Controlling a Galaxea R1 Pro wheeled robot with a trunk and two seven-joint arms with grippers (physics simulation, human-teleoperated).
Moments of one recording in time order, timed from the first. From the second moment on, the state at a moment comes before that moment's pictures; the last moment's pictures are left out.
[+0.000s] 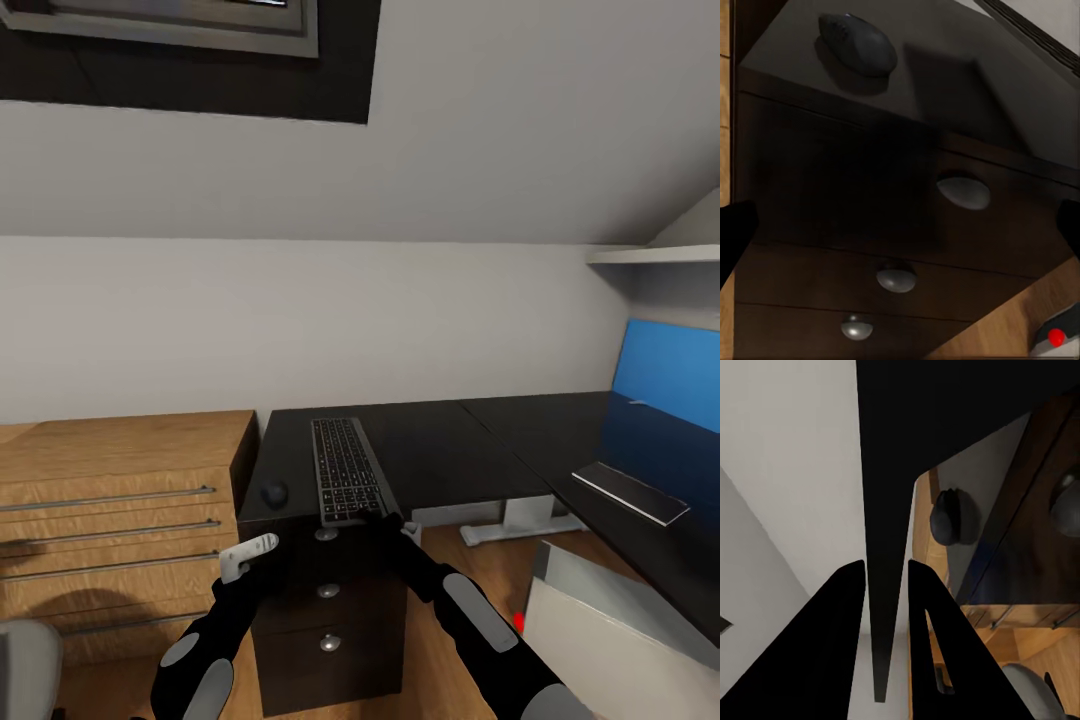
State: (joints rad) left arm -0.08 0.00 -0.25 -1.58 0.51 0.33 0.38; right arm -0.49 0.06 0.40 -0.83 -1.67 0.35 0.21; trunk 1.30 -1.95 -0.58
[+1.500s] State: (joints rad) left arm -0.08 -0.01 -0.25 -1.58 0.51 0.33 0.38; right arm -0.49 0.05 0.39 -0.78 -1.68 0.35 0.19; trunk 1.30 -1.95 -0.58
